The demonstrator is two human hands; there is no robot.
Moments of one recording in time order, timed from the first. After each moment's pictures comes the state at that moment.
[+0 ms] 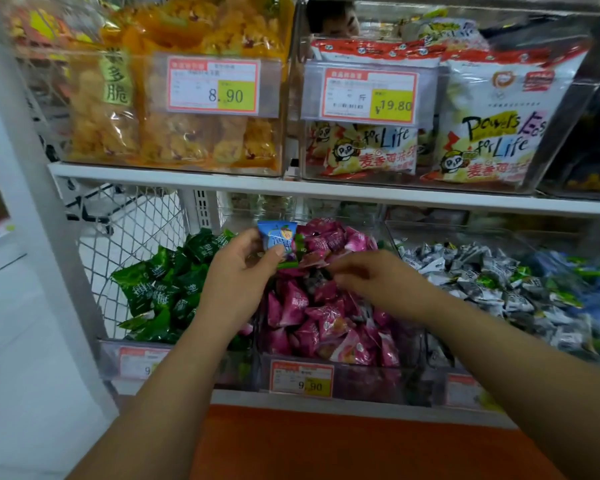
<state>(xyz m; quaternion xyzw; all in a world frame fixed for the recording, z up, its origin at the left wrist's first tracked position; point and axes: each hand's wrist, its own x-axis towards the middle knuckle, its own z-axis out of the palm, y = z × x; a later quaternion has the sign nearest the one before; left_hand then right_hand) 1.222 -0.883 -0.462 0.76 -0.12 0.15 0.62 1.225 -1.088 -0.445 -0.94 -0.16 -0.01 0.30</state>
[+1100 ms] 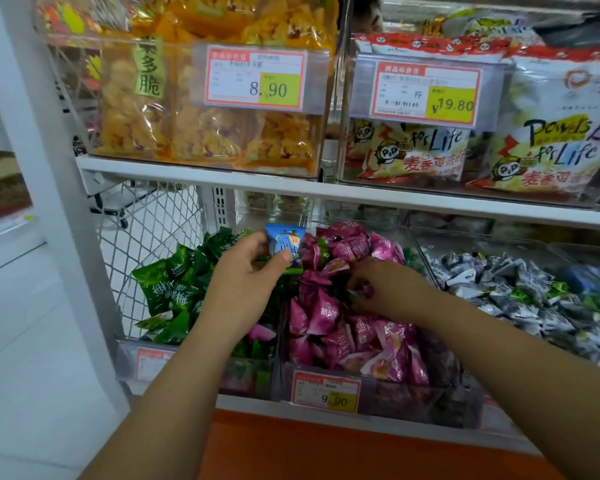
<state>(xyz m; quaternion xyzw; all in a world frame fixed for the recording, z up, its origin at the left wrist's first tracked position) 1.224 -0.863 -0.459 0.77 -0.09 0.14 0.61 1.272 -1.079 -0.468 -0.98 -0.19 -0.02 0.03</state>
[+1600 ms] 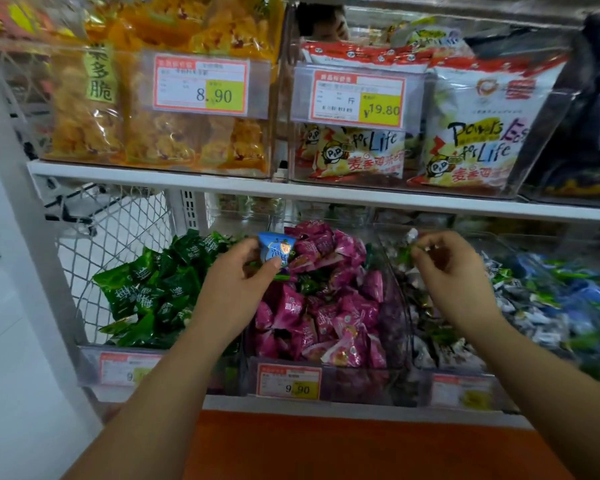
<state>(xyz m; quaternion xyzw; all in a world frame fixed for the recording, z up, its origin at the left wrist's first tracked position) 1.223 -0.889 -0.467 0.81 -0.12 0.13 0.55 1.207 -1.151 -0.454 -0.86 0.00 -0.32 0.39</state>
